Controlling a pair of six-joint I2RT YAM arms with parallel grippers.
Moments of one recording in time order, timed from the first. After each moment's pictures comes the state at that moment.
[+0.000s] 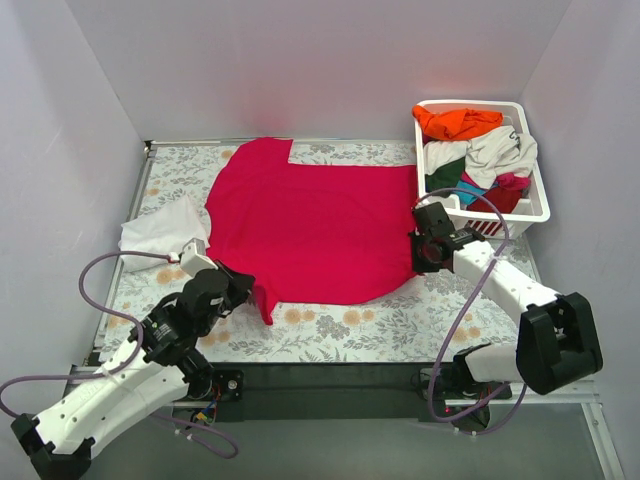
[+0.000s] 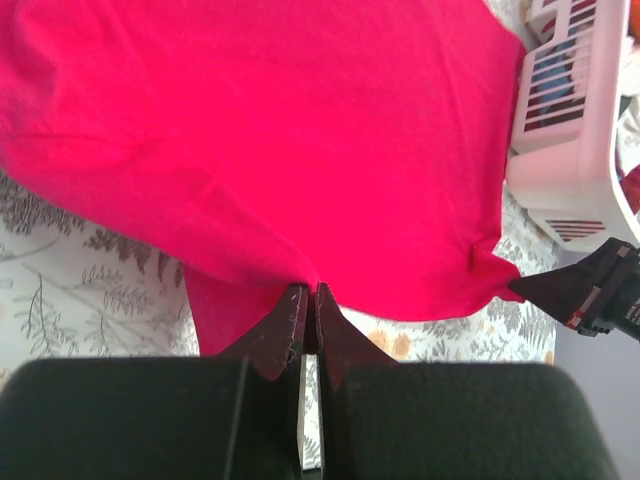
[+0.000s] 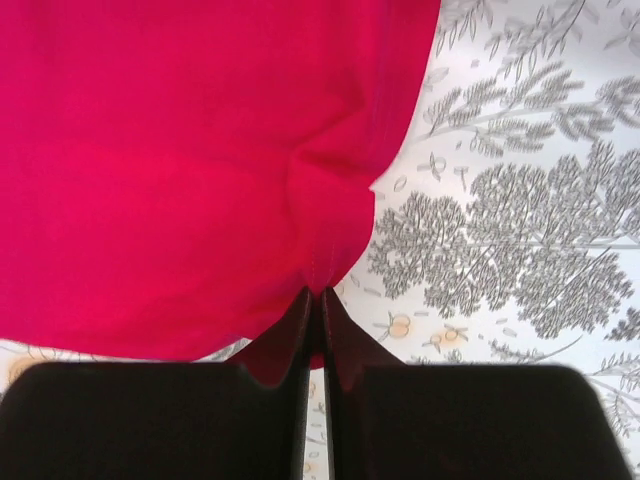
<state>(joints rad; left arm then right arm) -0.77 0.51 0.57 -0.64 -0.45 -1.11 0.40 1.28 0.81 -0.63 0.14 0.30</state>
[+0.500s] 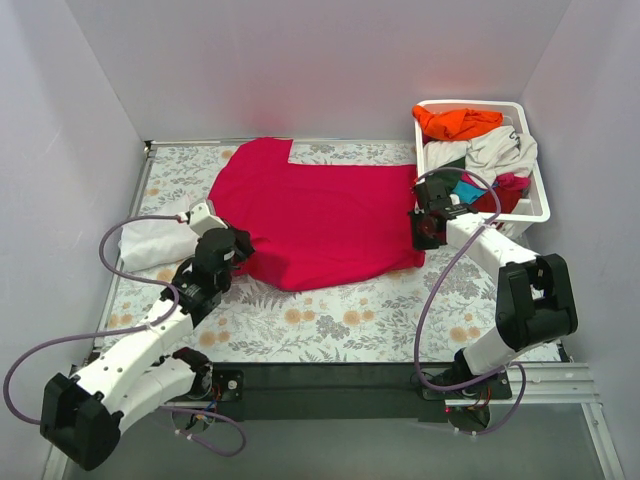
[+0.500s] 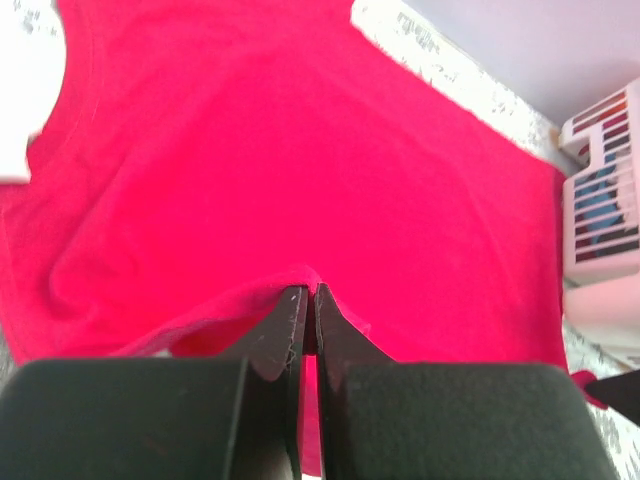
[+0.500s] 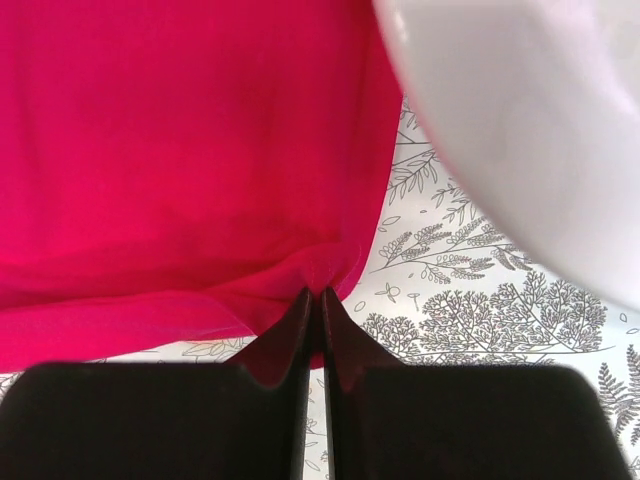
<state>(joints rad) -0.57 0.87 0.60 -0.14 -0.51 -0.77 0.31 1.54 1.02 -0.55 0.12 0.18</state>
